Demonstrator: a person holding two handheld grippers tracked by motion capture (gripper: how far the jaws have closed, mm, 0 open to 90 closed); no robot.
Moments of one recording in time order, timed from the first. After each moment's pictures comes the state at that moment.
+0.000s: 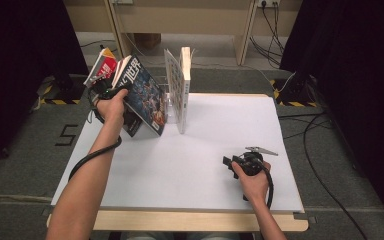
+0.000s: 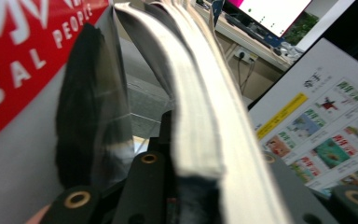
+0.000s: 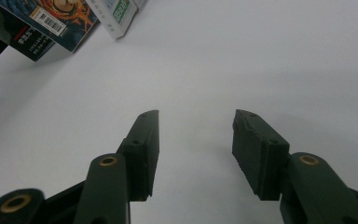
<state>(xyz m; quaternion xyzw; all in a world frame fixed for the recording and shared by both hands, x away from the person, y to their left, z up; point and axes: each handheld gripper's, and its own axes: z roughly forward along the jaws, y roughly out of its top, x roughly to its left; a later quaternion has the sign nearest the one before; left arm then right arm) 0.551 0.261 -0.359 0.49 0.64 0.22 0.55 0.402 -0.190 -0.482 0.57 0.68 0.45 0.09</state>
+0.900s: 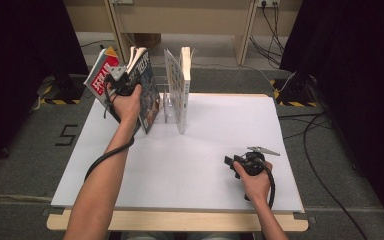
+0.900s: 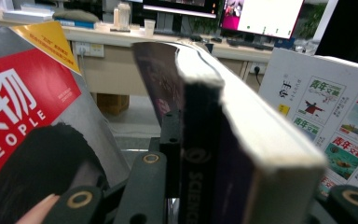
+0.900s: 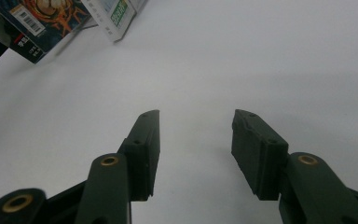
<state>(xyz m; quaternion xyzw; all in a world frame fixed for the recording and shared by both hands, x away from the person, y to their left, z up) 0.553 0.216 -0.348 0.53 0.54 0.39 0.52 0.402 -0.196 -0.482 0.57 0.68 0.46 0.10</state>
